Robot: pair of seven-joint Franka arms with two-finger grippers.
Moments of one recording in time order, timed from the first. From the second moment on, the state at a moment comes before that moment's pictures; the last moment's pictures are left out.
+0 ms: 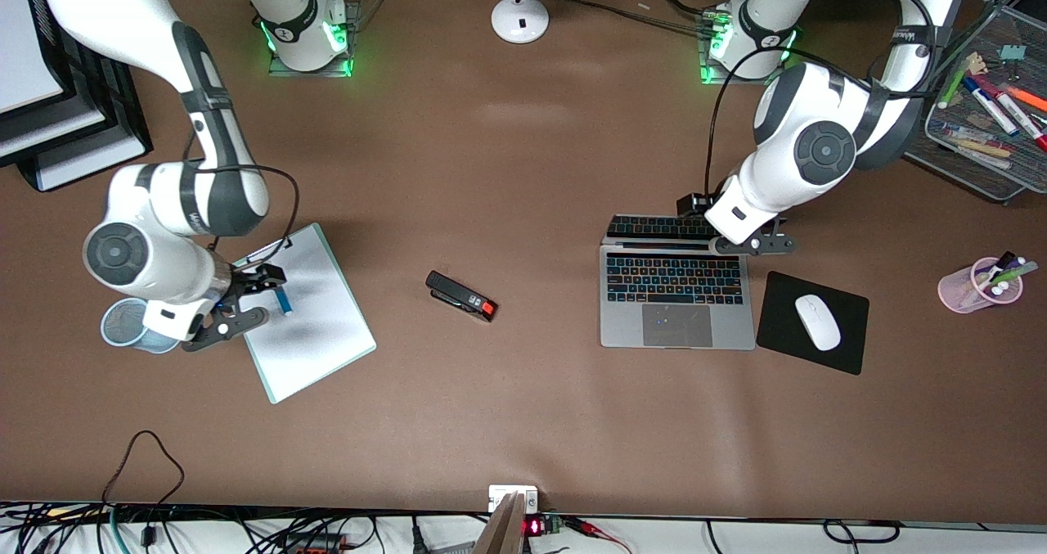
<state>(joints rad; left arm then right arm) 0.04 0.20 -0.36 -2.05 -0.06 2.09 -0.36 0.20 0.53 -0.12 -1.70 -0.02 2.18 -0.35</state>
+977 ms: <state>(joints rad) 0.08 0.46 -0.35 -1.92 -0.06 2.33 -0.30 0.17 0.59 -0.12 -1.82 0.00 2.37 -0.41</state>
